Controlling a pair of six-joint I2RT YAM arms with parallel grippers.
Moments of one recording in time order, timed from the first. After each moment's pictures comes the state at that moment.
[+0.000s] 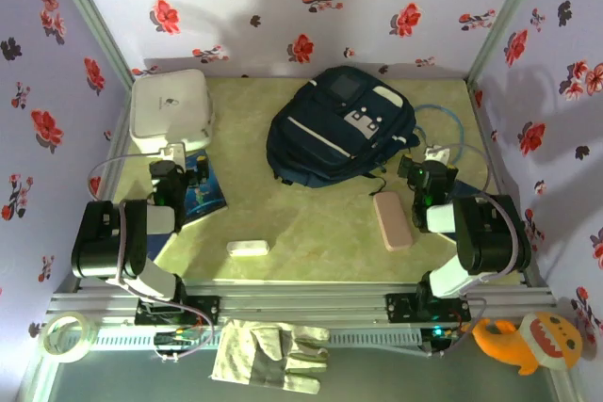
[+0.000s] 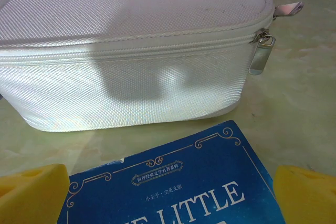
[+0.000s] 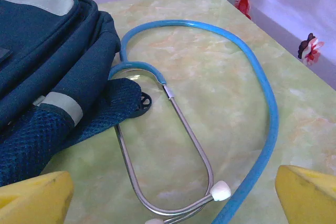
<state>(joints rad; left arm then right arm) -0.01 1.54 0.38 0.77 -0.10 0.01 0.04 1.56 0.36 0.81 0.29 0.12</state>
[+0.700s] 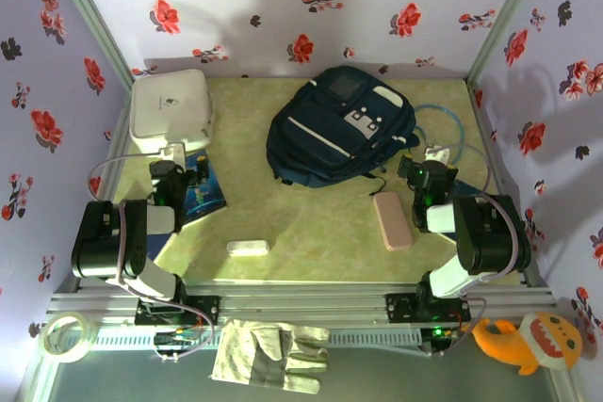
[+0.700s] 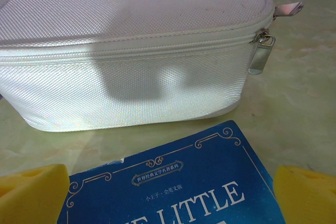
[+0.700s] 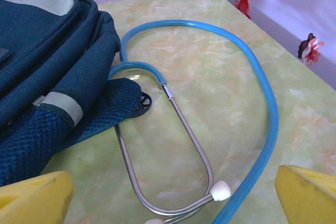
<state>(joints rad) -0.01 1.54 0.38 0.77 -0.10 0.01 0.04 1.56 0.36 0.81 0.29 0.12</state>
